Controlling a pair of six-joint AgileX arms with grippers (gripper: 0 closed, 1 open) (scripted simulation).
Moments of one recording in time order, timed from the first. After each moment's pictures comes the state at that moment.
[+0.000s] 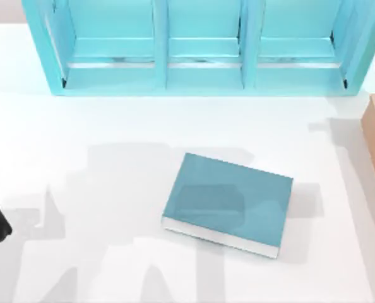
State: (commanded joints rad) left arm 0.00 0.00 0.00 0.00 0.00 0.00; right arm 0.10 1.85 1.78 -1.50 0.00 0.11
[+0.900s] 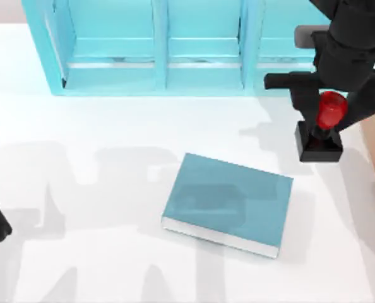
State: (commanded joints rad) left arm 0.00 0.00 0.00 0.00 0.00 0.00; right arm 0.42 2.00 1.86 -1.45 0.00 0.44
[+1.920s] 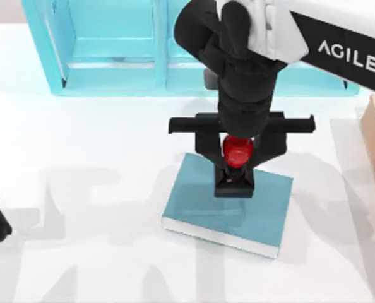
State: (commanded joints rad) left arm 0.00 0.00 0.00 0.00 0.00 0.00; right arm 0.70 2.12 1.89 -1.34 0.00 0.72
